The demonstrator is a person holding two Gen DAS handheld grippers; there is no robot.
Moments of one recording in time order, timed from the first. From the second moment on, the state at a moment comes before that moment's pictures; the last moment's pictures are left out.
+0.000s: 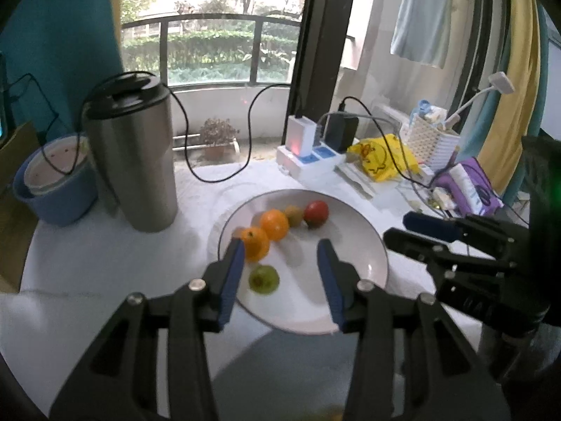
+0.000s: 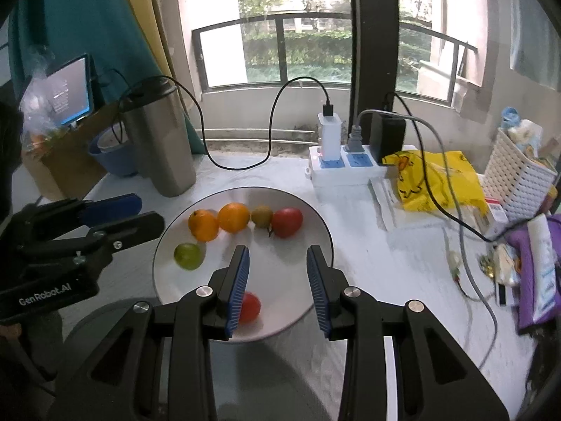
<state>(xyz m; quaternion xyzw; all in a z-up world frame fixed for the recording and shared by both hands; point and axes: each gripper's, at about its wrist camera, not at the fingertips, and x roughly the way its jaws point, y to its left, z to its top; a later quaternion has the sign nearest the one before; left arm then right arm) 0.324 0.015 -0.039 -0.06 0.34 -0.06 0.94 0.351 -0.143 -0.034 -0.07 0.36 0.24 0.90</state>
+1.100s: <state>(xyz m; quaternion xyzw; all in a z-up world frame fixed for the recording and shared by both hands) 0.214 0.008 -0.085 -0.11 0.38 -0.05 0.92 0.242 -0.181 -0.063 -0.06 0.39 0.24 0.89</state>
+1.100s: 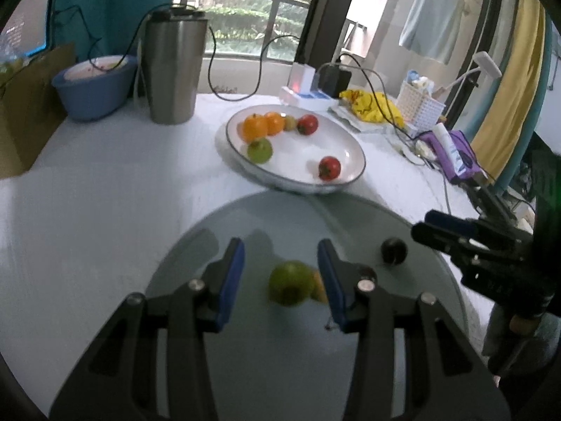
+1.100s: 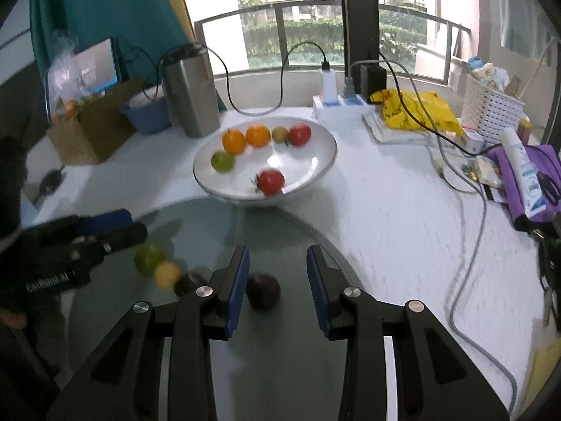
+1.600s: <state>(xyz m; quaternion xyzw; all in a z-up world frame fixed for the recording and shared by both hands) 0.211 0.004 -0.097 -0.09 0.41 -0.05 0.91 0.233 -0.179 -0.089 -0.09 0.42 0.28 0.86</state>
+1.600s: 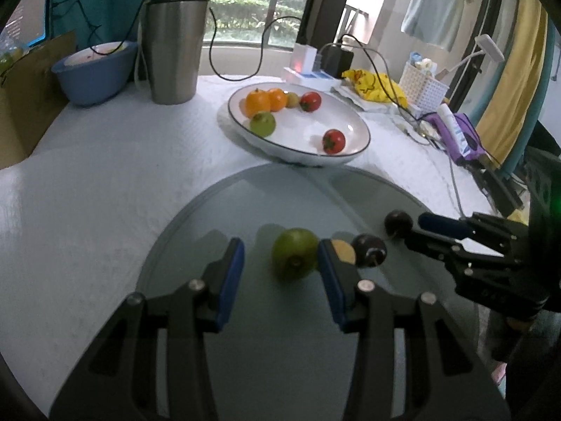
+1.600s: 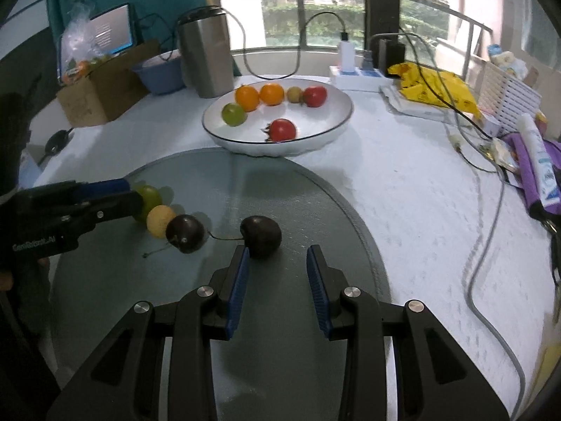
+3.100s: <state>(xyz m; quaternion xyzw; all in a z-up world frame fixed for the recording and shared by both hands) 0.227 0.007 -0.081 -0.11 0.40 -0.09 0.91 0.248 -0.175 -0.074 -0.11 0.39 0.31 0.86</state>
